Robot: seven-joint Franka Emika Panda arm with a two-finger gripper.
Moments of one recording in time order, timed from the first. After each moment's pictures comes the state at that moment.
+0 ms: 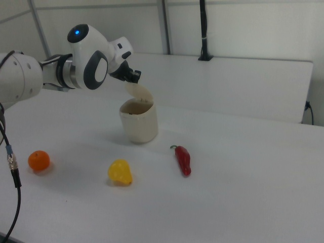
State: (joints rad) arm 0.12 0.49 0.01 -1.47 -0.05 2.67 0.02
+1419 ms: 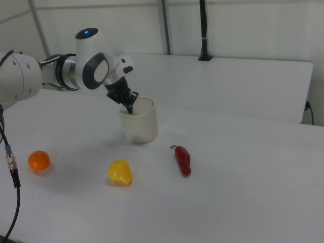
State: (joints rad) arm 0.12 0.48 0.01 -1.48 -0.05 2.32 0.02
